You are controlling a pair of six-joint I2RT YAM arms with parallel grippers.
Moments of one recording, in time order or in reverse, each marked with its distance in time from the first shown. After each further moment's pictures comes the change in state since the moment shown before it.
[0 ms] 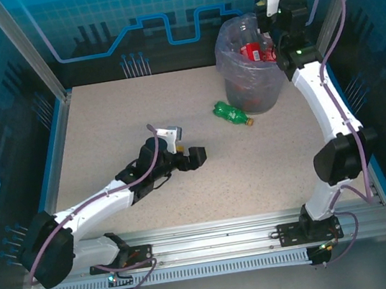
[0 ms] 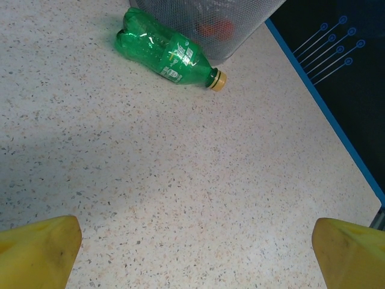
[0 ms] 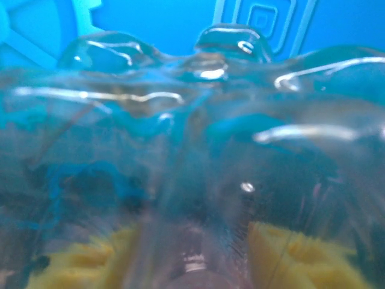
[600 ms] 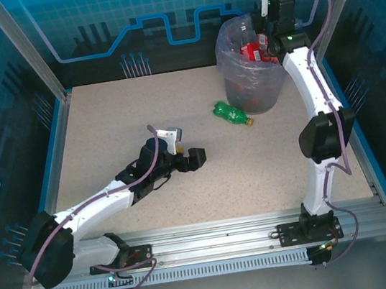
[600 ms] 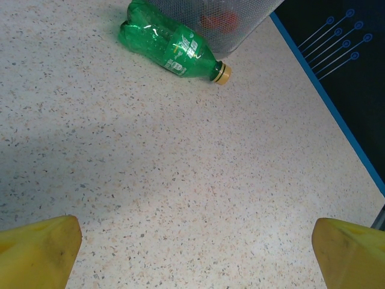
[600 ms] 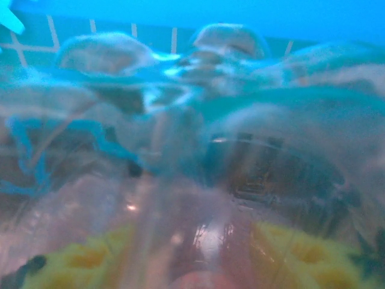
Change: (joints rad) left arm 0.000 -0.001 -0.003 -0.018 0.000 0.000; right arm -0.037 0.285 0.306 -0.243 -0.049 0.090
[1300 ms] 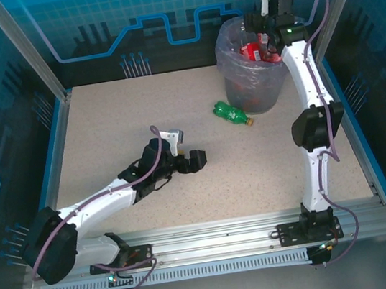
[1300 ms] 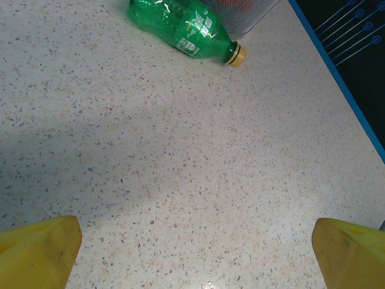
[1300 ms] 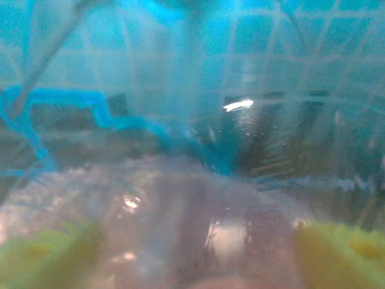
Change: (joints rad) left arm 0.000 0.035 0.000 -0.023 0.001 0.000; right arm -0.036 0.186 0.276 -0.189 -0.110 0.063
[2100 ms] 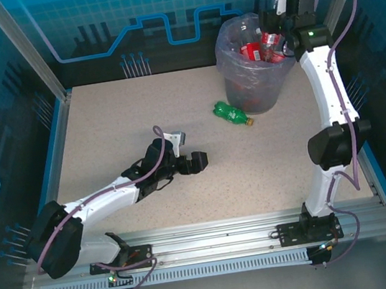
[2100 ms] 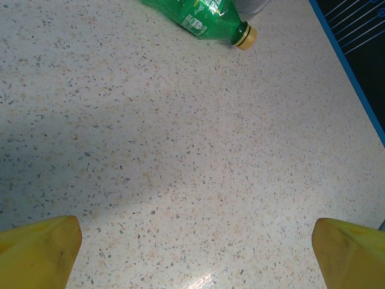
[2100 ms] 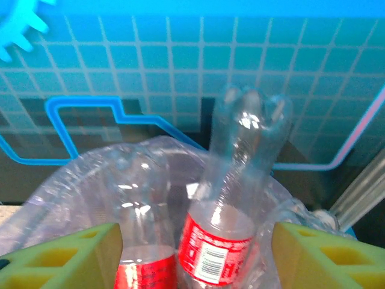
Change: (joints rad) left arm 0.000 0.048 0.000 0.003 0.023 -0.023; right arm -0.028 -0.321 -0.280 -0.032 -0.002 0.013
